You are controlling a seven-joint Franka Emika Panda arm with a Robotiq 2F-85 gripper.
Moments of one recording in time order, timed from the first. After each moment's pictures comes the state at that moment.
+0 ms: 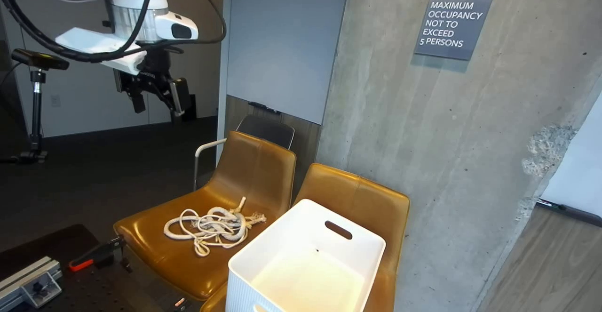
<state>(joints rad) 0.14 -0.57 -0.04 -2.60 0.15 2.26 -0.32</state>
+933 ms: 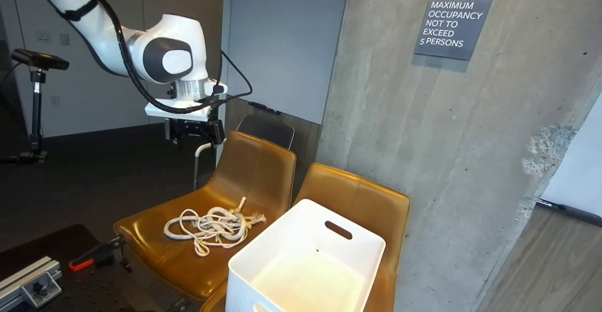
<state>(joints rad) 0.16 0.08 0.05 -2.28 -0.04 2.52 -0.34</state>
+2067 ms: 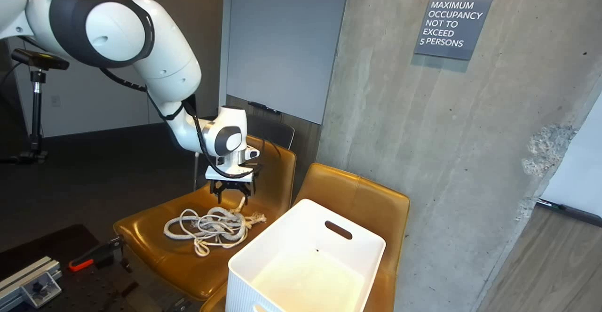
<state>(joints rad) 0.11 0.86 0.05 -1.61 -0.19 2.52 -0.35</state>
